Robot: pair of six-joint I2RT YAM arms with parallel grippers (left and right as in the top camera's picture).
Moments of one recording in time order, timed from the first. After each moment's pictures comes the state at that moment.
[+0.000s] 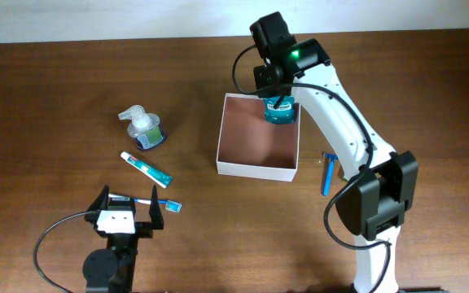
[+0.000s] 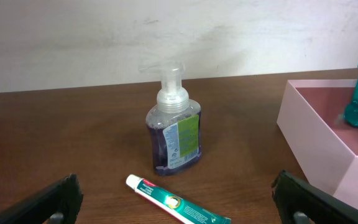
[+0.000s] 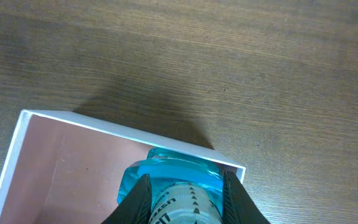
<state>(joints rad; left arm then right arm) -0.03 0.04 0.02 -0.08 0.00 0.05 0.40 2.15 2.12 -1.09 0.22 0.21</state>
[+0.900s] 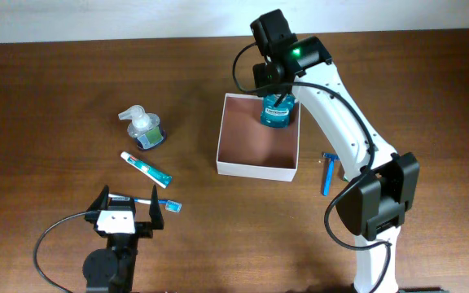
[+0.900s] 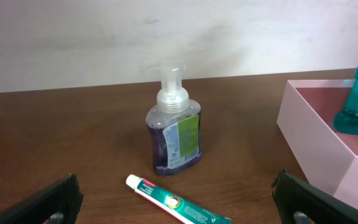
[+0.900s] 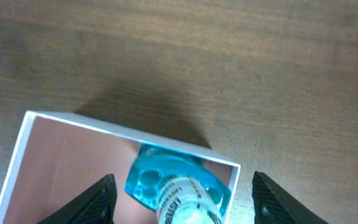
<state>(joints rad) -0.03 0.04 0.02 -0.08 0.00 0.04 0.40 2.15 2.14 -1.12 0.22 0.22</state>
